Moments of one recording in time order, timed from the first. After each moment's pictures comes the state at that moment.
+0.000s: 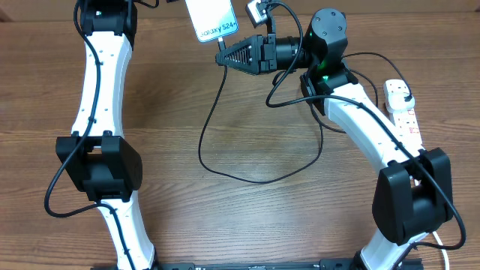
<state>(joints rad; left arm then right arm) -0.01 2.18 2.23 0.16 1.36 -1.35 0.35 1.87 1.47 0.59 -1.28 1.22</state>
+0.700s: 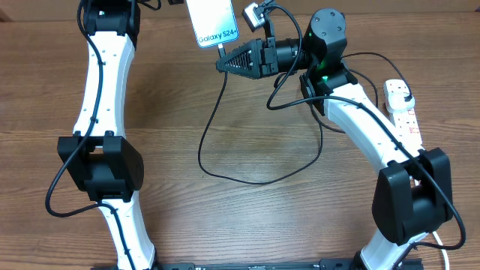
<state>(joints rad) -0.03 2.18 2.23 0.16 1.42 -1.33 0.35 1.87 1.47 0.58 -1.34 1.22</state>
